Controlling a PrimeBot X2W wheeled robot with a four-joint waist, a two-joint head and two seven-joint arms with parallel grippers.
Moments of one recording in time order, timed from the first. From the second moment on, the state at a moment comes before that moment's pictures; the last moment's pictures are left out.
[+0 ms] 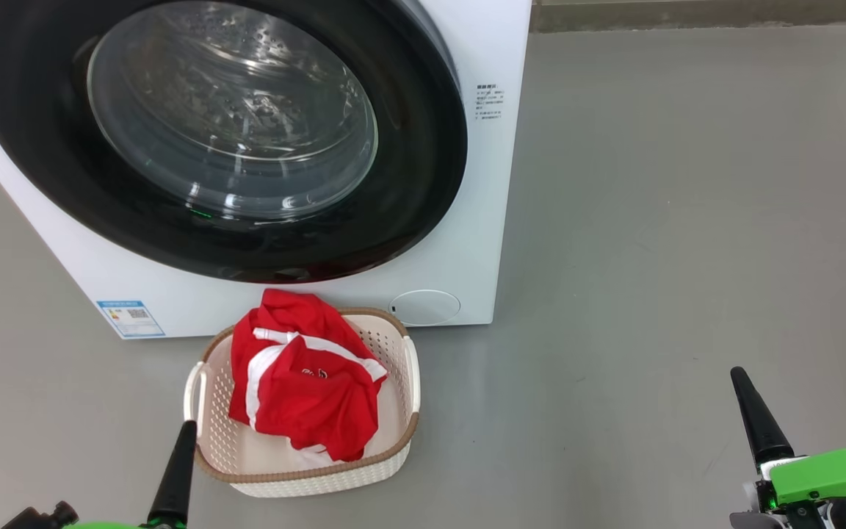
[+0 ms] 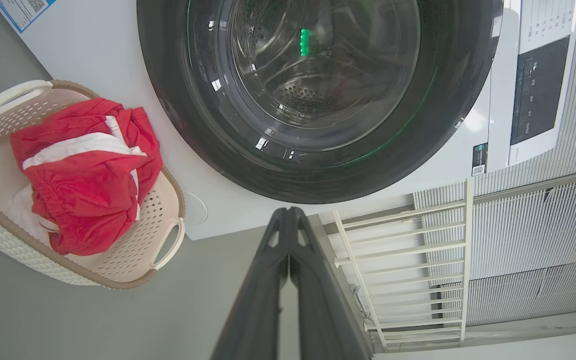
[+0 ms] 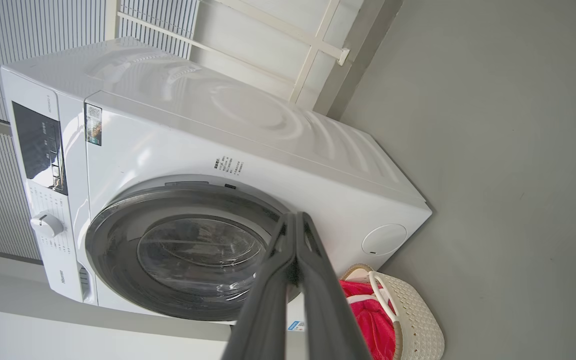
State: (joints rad) left arm -0.03 0.05 0.04 0.25 -1.32 -0.12 0.01; right arm -0.01 -0.07 -0.09 0.26 1.37 0.13 0.02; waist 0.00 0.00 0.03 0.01
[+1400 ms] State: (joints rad) left arm -0.07 0.05 0.06 0.26 -1.62 -0.12 0.10; right arm -0.06 -0.05 -0.12 0.27 1.61 0.13 0.10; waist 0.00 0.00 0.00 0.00
